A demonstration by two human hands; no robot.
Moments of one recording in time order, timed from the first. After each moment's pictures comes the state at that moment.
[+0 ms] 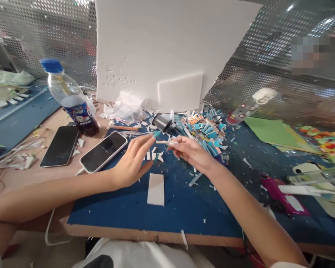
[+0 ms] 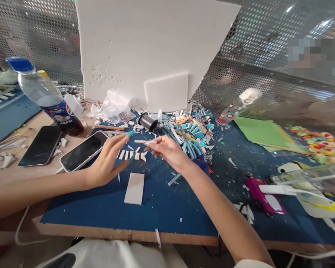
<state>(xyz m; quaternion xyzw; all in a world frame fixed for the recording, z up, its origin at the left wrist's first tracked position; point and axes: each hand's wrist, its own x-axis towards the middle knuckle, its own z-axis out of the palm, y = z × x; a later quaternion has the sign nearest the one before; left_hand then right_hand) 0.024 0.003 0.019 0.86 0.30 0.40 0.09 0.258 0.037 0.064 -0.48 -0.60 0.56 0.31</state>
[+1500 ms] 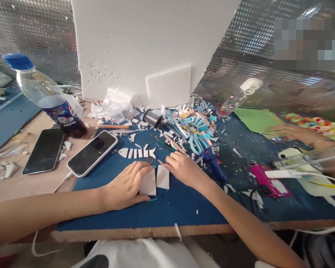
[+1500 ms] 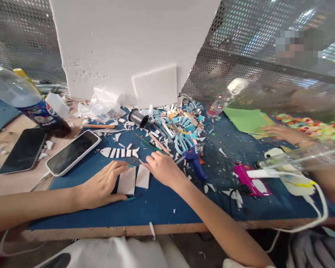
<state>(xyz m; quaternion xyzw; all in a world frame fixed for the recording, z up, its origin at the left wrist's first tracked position) 0.032 -0.034 -0.008 0.93 0.26 0.23 0.11 0.278 -0.008 0.028 -0.44 -0.90 0.03 0.05</state>
